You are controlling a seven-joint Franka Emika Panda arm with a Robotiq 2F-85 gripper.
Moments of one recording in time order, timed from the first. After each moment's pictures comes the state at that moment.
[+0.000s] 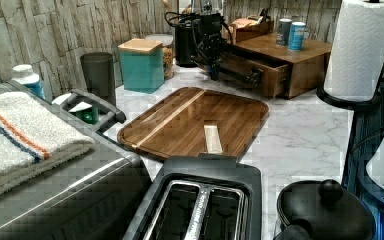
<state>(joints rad) -0.34 0.47 -0.06 -1.86 -0.01 0.63 -0.82</state>
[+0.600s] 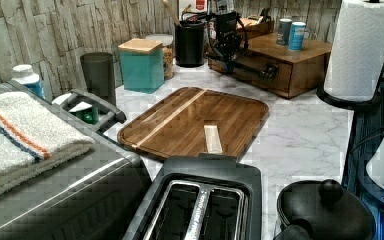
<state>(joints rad) -0.33 0.47 -0.14 -1.90 -0.12 0.70 -0.78</state>
